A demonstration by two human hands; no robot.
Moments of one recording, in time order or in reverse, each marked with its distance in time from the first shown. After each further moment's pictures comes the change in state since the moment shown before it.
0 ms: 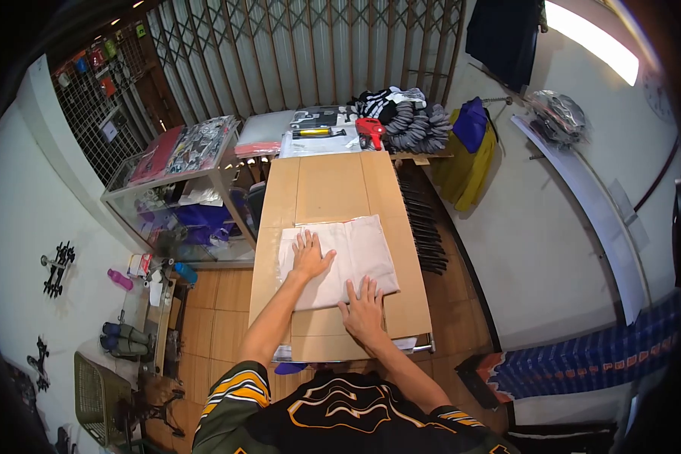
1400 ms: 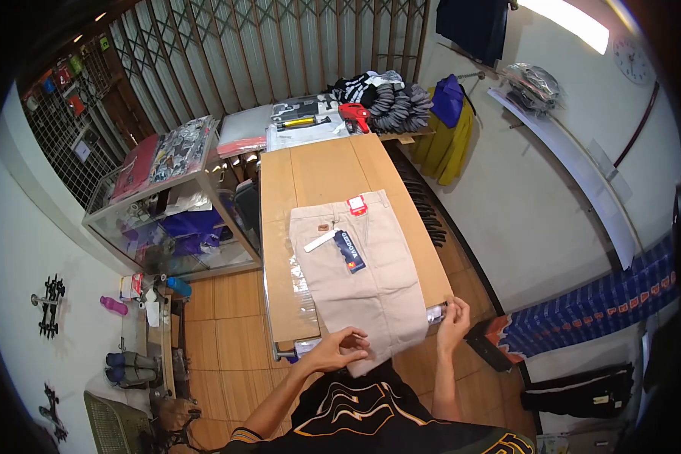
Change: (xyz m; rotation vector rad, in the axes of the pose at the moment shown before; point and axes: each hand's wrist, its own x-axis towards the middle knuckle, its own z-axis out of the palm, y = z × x) left_hand -0.254 0.011 -0.069 -1.017 -0.655 0.266; right_hand -0.122 0.037 -0.066 0.864 0.868 0.724
